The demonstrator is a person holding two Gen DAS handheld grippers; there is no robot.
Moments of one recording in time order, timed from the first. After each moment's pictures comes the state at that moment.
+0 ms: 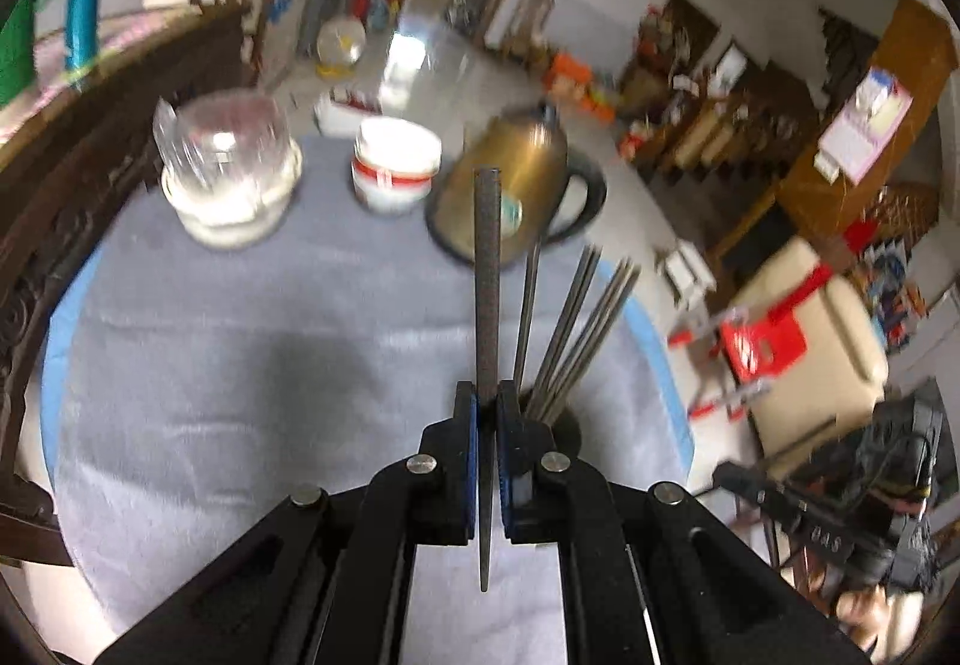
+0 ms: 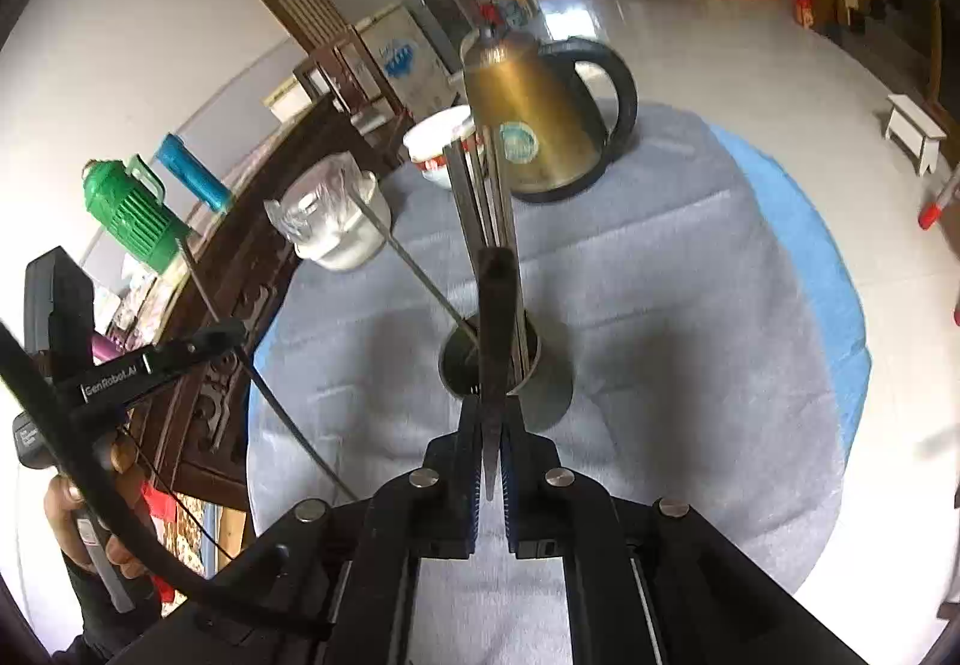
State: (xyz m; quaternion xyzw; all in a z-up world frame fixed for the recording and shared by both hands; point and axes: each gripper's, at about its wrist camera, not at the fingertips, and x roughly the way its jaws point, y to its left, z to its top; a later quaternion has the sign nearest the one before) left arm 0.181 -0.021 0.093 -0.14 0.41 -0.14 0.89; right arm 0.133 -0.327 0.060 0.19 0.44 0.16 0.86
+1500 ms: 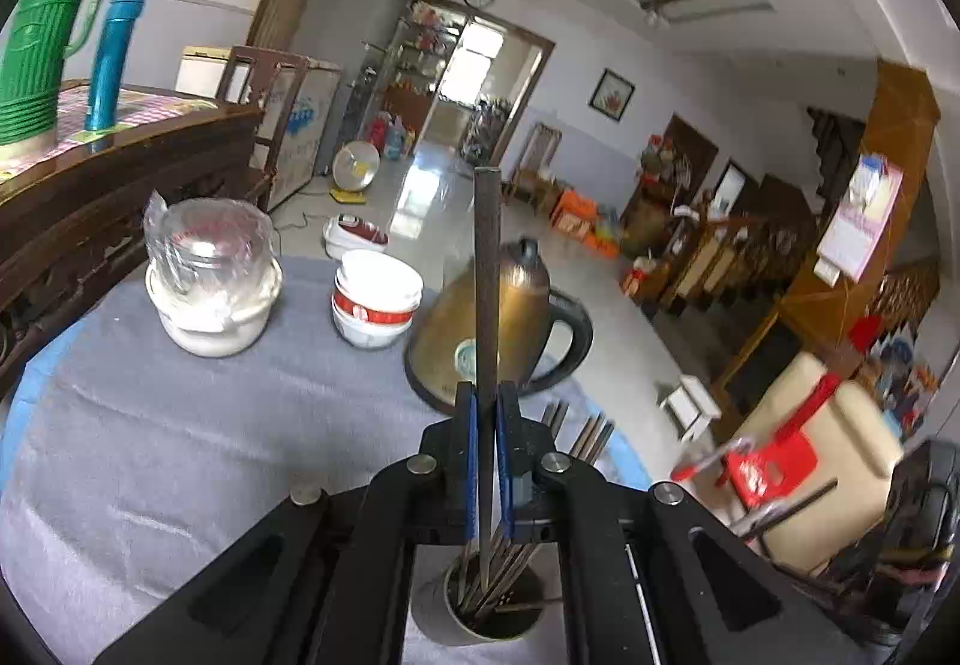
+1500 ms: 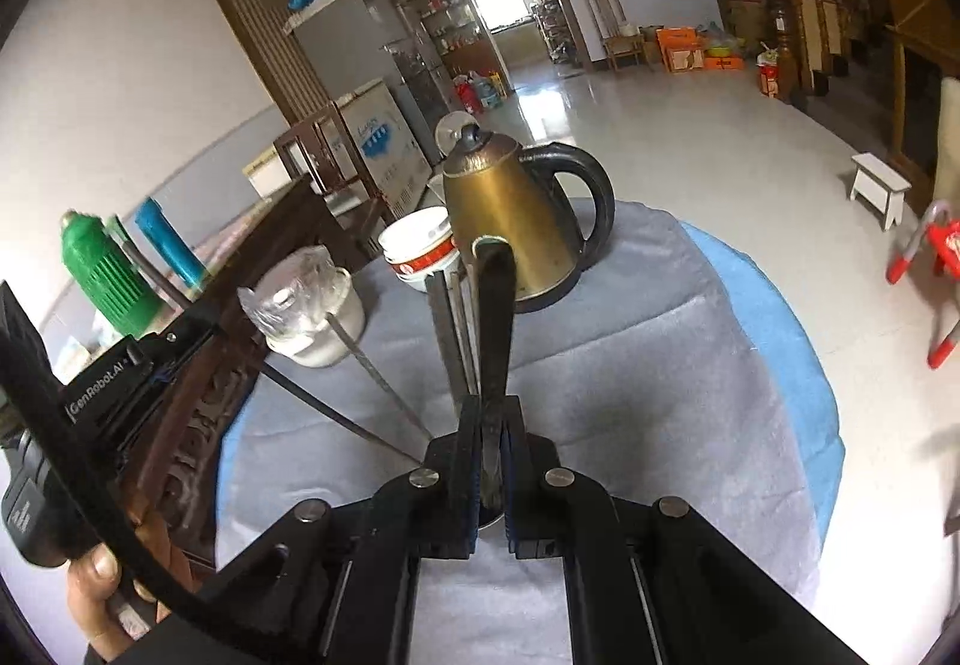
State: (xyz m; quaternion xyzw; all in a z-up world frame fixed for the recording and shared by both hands) left arm 0.207 -0.067 0.088 -0.17 0.27 -0.10 0.94; right arm 0.171 -0.320 0.070 0.17 0.37 0.11 0.91
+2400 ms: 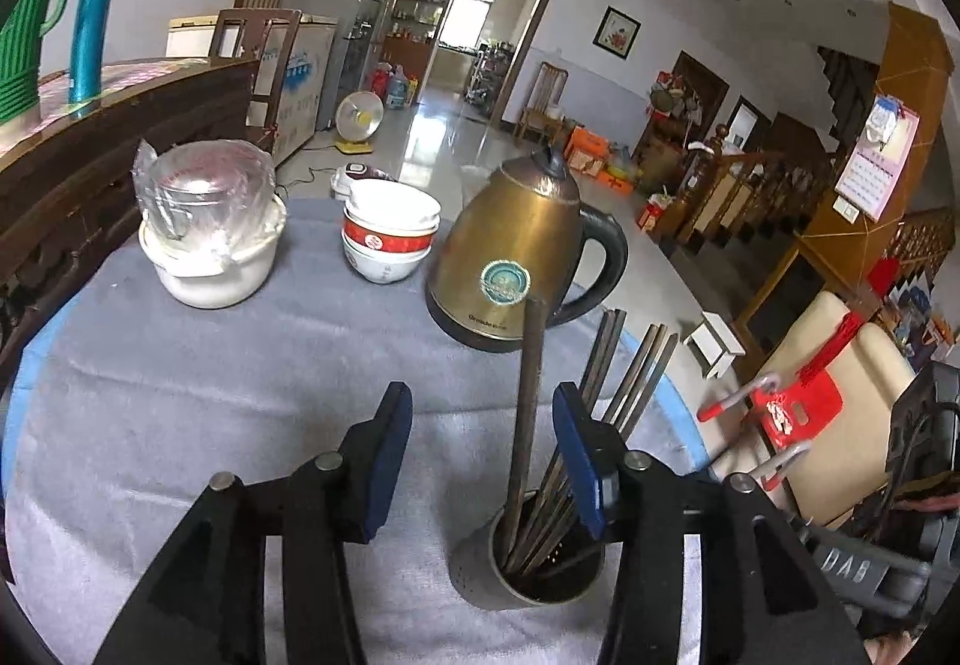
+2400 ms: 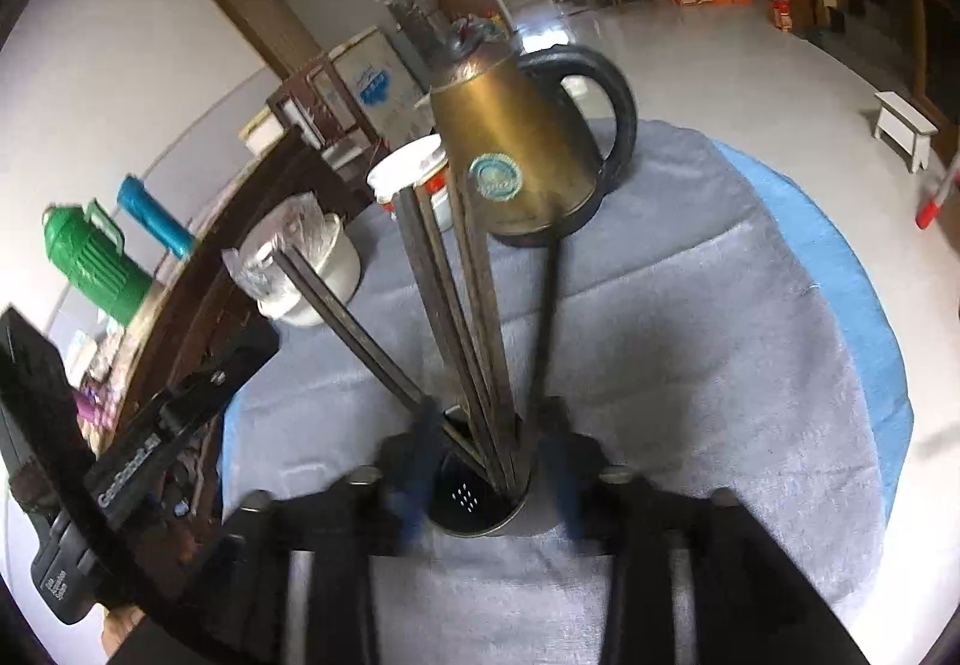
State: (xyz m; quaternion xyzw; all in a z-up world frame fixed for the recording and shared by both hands) left arm 0.211 -0.068 0.053 -0.14 0.33 -0.10 0.93; right arm 0.205 -0.317 0.022 0.22 0.41 0.13 0.88
